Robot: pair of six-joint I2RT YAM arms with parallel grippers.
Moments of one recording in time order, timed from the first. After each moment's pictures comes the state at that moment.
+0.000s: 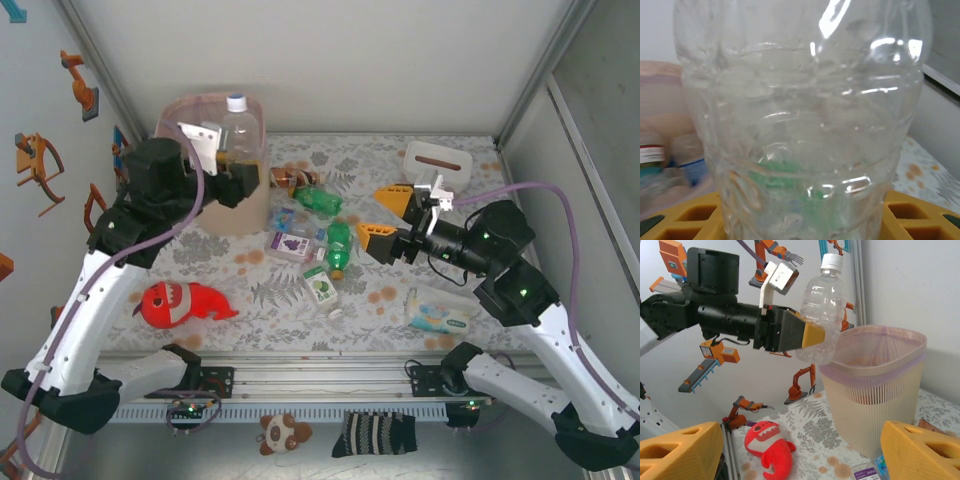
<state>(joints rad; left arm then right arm) -0.50 1.13 1.48 -0.69 0.13 -0.15 0.68 0.80 1.11 -0.26 -0.49 0.20</state>
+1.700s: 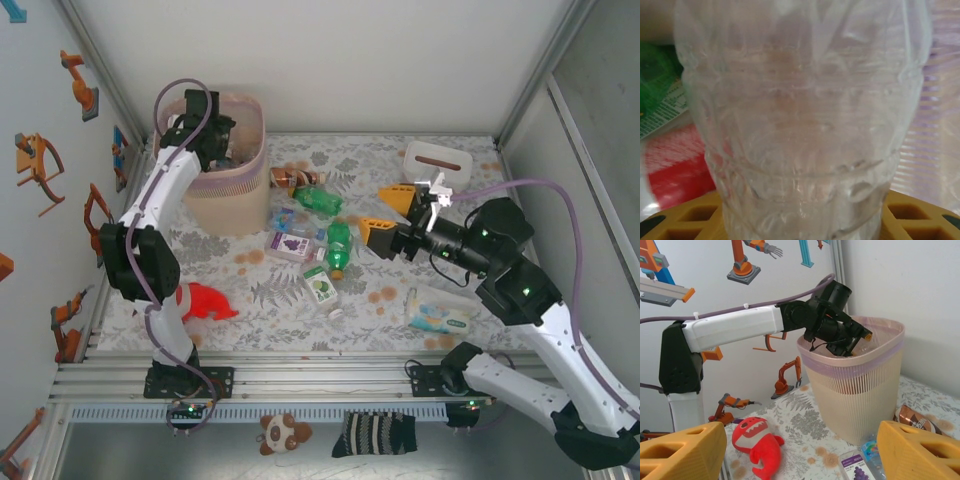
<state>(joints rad) -0.24 1.90 1.84 -0.62 -0.23 -1.44 0.68 0.81 1.14 -0.33 -0.42 0.20</state>
